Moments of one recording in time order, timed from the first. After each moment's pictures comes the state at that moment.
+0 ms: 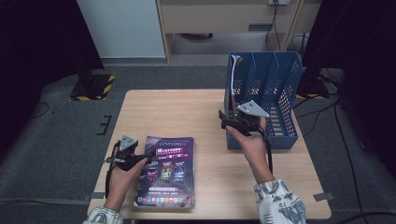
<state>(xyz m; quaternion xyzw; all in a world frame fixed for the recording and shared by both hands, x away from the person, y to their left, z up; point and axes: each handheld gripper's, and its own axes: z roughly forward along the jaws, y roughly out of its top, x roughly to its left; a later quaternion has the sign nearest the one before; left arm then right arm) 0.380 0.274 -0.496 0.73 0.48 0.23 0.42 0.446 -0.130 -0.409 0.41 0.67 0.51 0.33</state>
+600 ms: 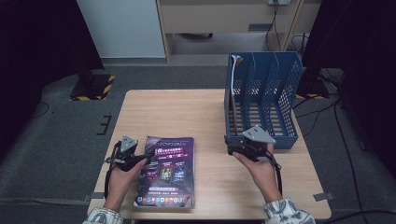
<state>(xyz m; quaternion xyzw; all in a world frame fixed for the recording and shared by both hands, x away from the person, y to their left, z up) 0.379 0.275 -0.497 0.74 0.47 0.25 0.40 0.382 -0.148 -0.446 0.39 0.72 0.48 0.32</state>
